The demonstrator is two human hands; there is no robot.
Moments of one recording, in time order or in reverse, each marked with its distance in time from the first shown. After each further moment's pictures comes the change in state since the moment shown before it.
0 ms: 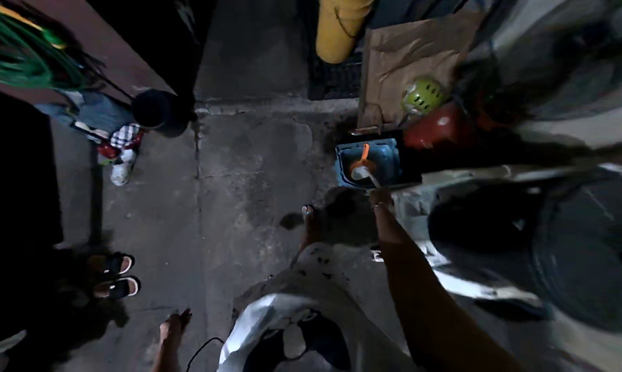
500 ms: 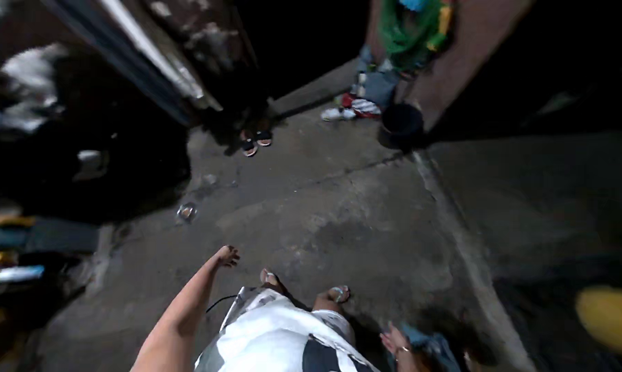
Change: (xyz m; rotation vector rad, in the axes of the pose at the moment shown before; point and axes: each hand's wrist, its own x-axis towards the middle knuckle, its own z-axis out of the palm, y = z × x) left_hand -0.140 -0.058 0.071 -0.364 -0.118 -0.361; right_hand 0.064 -0.123 0.078 -0.143 -0.717 -0.115
